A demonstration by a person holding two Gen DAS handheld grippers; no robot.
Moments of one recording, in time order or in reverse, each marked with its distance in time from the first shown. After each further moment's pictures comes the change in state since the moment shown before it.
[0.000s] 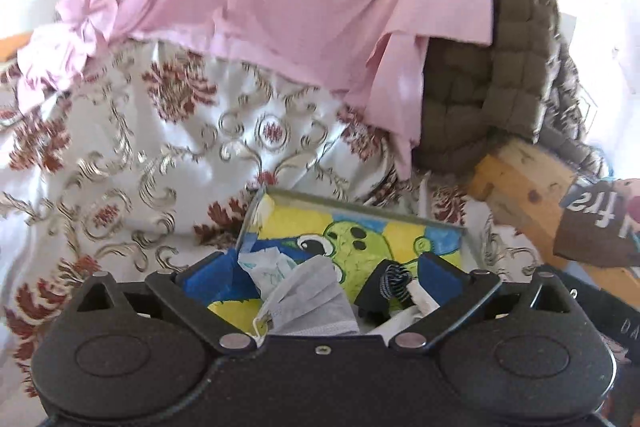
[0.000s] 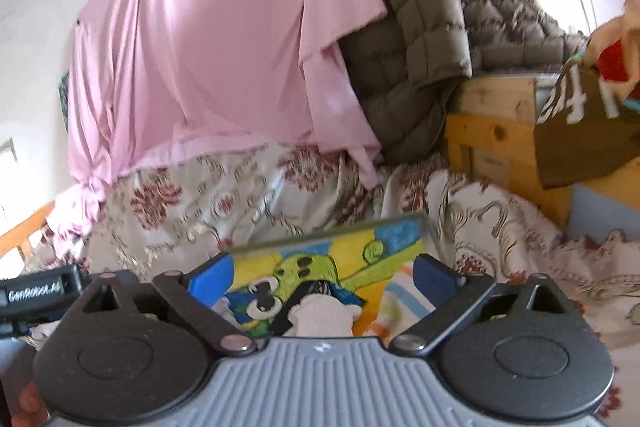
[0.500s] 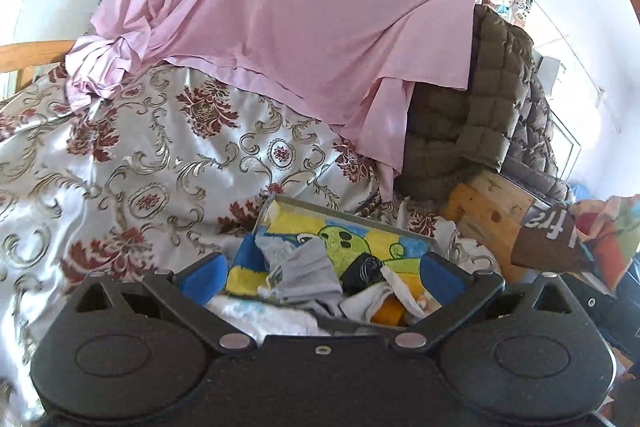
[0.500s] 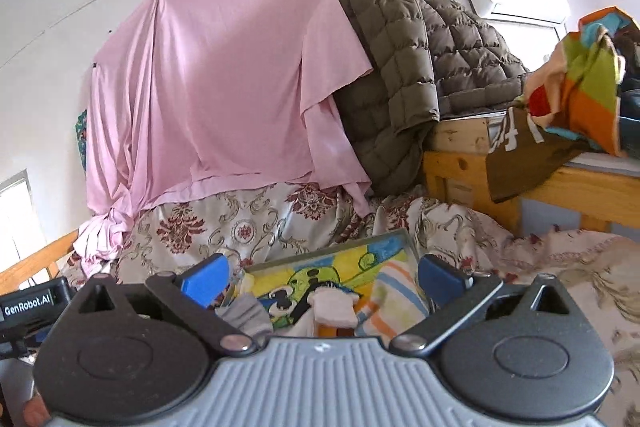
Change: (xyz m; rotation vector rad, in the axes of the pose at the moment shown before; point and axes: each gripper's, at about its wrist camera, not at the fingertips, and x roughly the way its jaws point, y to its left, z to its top) left arm -0.124 0.007 -0.050 -0.063 -0.104 -0.022; right arm -0.125 0.011 -0.037 0.009 -0.113 -0.021
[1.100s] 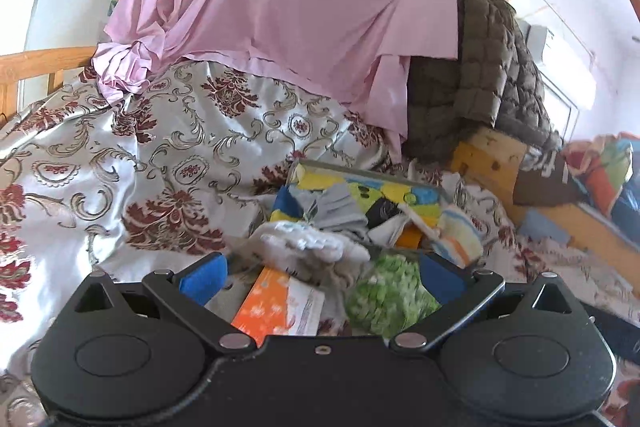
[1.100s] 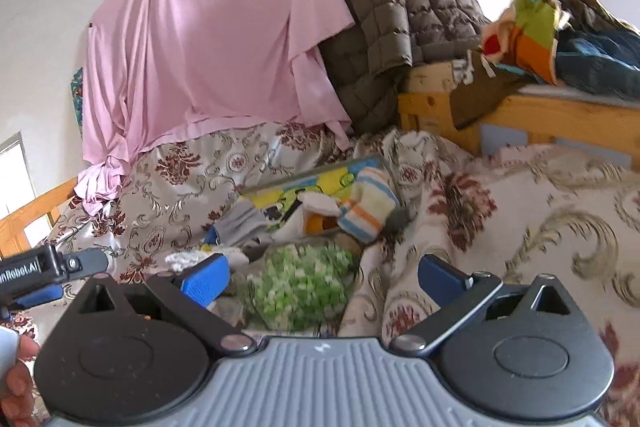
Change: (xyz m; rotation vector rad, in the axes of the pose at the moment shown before) left arm -0.084 0.026 -0.065 0.100 0.033 0.032; right arm -0.091 0.013 -0.073 0.019 0.130 -0.063
